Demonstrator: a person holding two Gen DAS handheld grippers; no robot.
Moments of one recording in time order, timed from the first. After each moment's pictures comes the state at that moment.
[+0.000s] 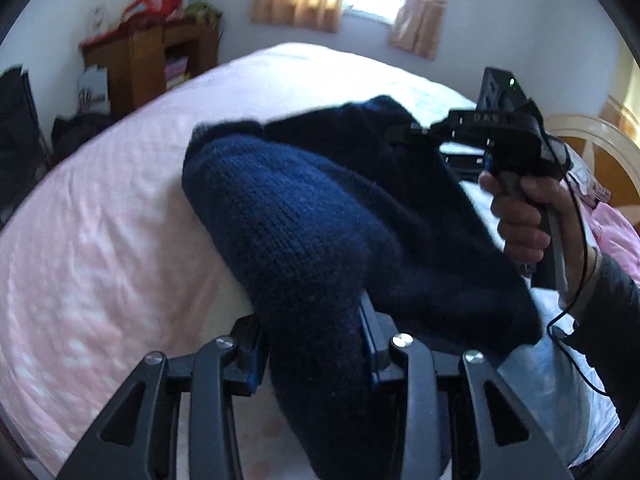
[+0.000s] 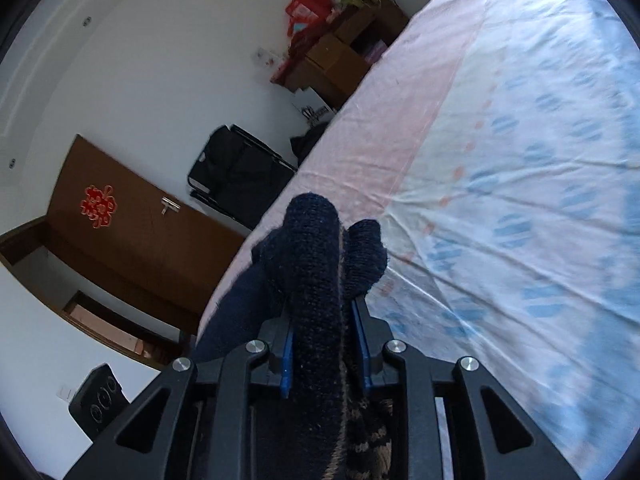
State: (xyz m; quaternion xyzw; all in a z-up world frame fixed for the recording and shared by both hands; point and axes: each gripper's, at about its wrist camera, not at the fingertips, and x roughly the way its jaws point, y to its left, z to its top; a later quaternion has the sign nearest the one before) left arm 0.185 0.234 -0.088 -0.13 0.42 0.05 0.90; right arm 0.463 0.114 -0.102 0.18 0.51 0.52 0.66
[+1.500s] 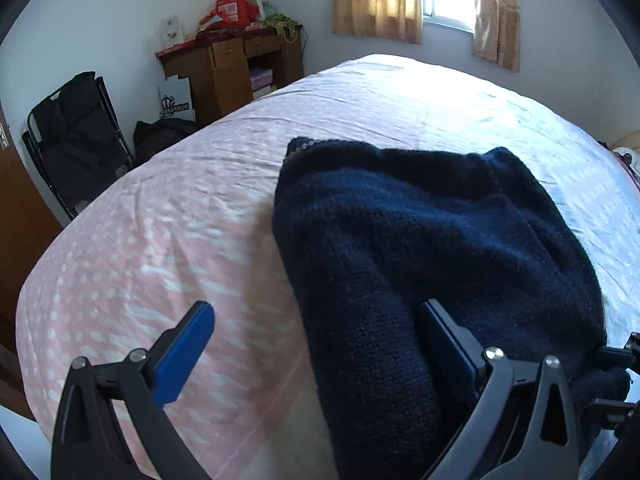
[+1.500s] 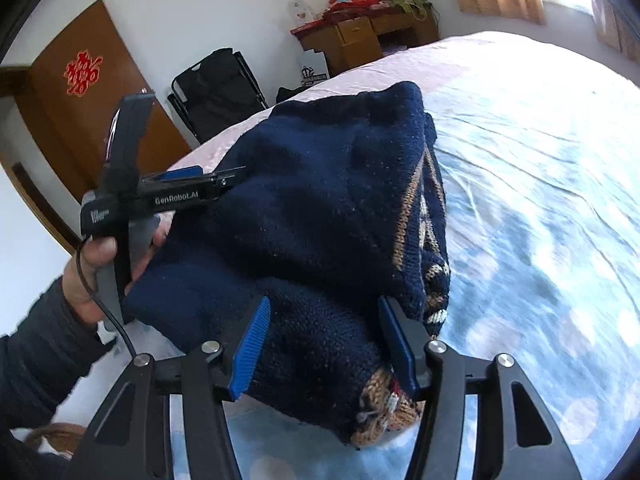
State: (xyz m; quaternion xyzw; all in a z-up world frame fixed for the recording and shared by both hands) left arm 0.220 0.275 -0.116 -0.08 0.39 0.22 0.89; right arm 0.302 0.037 -0.109 -0.06 0.44 0.52 0.73
